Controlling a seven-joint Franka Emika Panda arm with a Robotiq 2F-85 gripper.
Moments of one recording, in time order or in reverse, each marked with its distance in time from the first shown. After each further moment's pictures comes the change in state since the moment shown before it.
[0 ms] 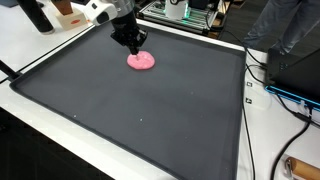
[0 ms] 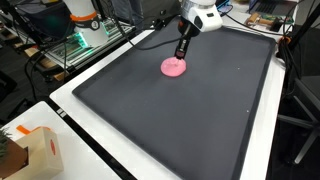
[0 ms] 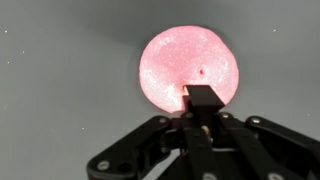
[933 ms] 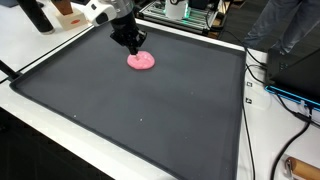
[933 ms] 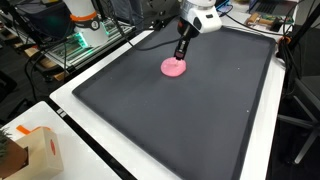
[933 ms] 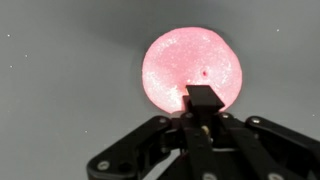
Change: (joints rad) arm 0.002 0.005 -0.008 0.000 -0.002 0.002 0.009
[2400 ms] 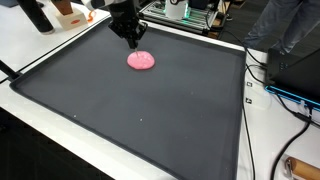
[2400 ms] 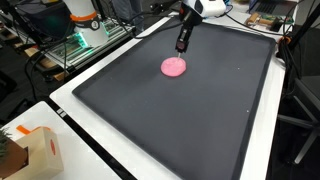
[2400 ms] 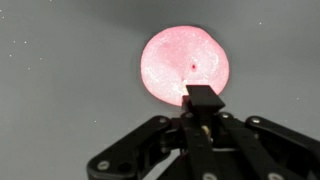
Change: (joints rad) arm 0.014 -0.066 -0.003 -0.005 -0.002 -0.029 0.070
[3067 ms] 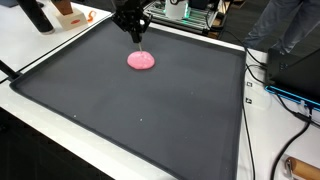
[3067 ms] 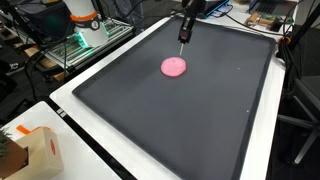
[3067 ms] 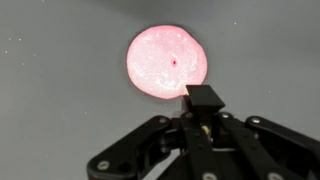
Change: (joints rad) arm 0.014 -0.049 0.011 0.008 0.029 -0.048 0.006
